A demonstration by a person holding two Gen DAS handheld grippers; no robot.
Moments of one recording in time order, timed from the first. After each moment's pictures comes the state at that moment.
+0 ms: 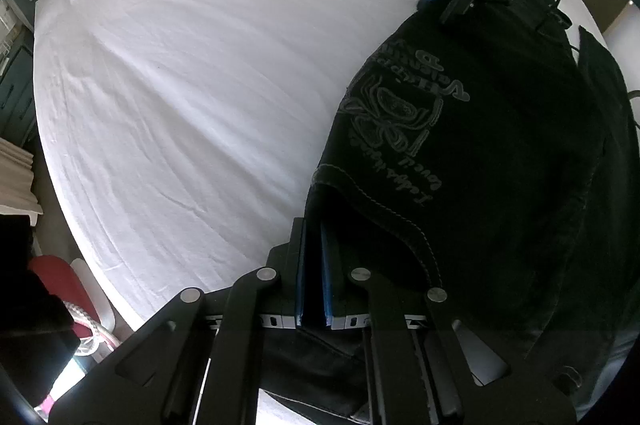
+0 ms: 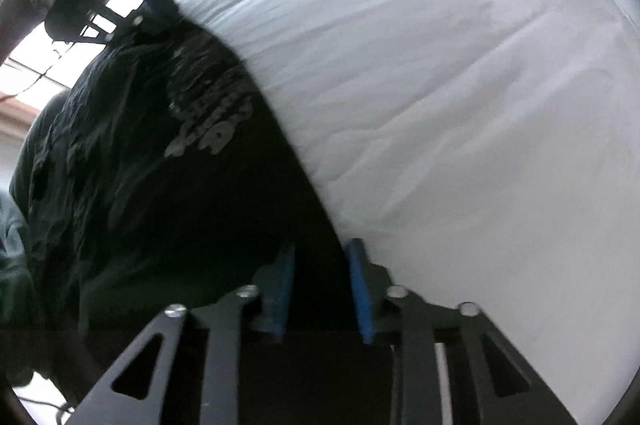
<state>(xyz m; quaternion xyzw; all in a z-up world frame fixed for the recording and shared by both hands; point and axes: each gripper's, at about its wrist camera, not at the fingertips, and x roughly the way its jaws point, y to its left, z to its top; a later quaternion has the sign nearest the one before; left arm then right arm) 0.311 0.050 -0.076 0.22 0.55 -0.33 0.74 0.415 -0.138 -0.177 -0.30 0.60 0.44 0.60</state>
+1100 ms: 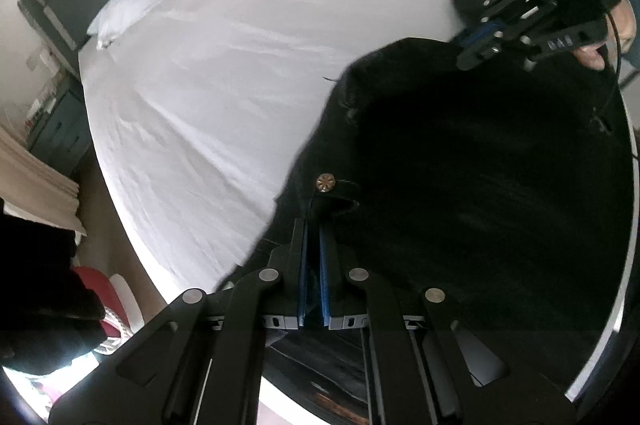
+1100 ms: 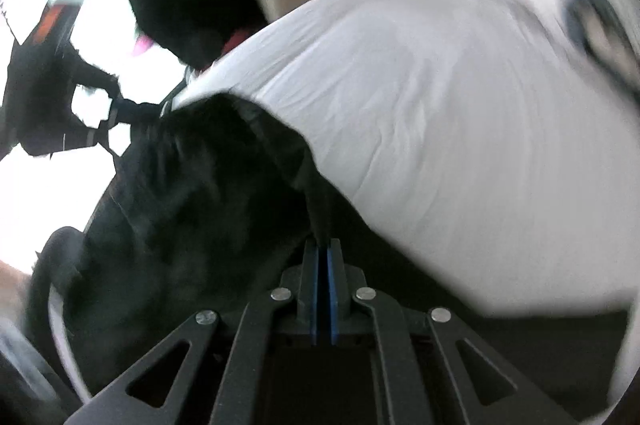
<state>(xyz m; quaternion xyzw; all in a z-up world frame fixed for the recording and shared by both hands) 0.177 0.030 -0.019 0.27 0.45 -0.29 0.80 0.225 -0.159 -0.095 -0.07 0.50 0.27 0.82</state>
